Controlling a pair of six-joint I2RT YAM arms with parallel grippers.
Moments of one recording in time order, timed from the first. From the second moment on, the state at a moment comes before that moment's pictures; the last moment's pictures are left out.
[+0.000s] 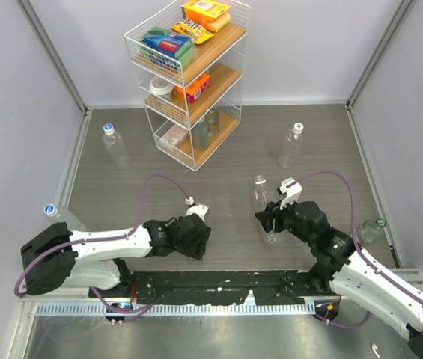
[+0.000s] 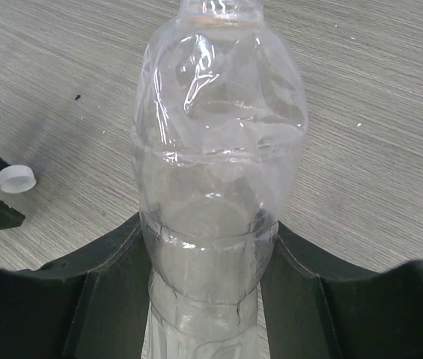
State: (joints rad) left arm -1.12 1.22 0.55 -0.34 -0.19 -0.66; right arm 0.72 0.54 0.35 -0.21 0.09 0.25
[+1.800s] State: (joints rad) left arm -1.16 1.45 0.79 -0.47 -0.27 -0.68; right arm 0.72 0.54 0.35 -0.21 0.08 0.25
